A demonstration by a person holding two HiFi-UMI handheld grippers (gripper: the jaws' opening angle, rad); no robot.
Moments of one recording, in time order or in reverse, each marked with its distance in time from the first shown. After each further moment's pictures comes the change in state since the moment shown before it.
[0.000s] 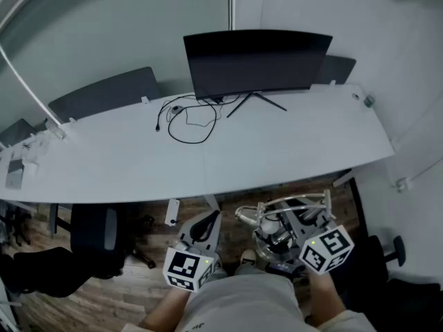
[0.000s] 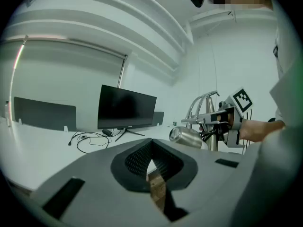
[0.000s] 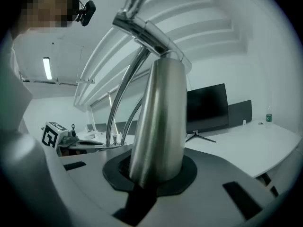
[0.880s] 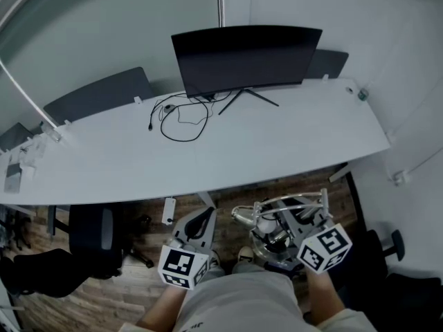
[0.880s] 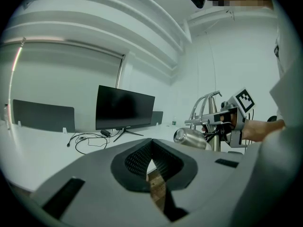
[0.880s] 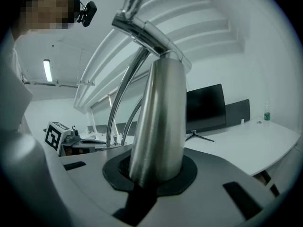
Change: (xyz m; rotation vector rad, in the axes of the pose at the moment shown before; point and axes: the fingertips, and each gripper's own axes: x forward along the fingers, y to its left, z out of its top) left arm 0.005 -0.014 0.004 0.012 0.005 0.006; right arm -0.020 -0.009 -0.003 0.012 -0.013 0.008
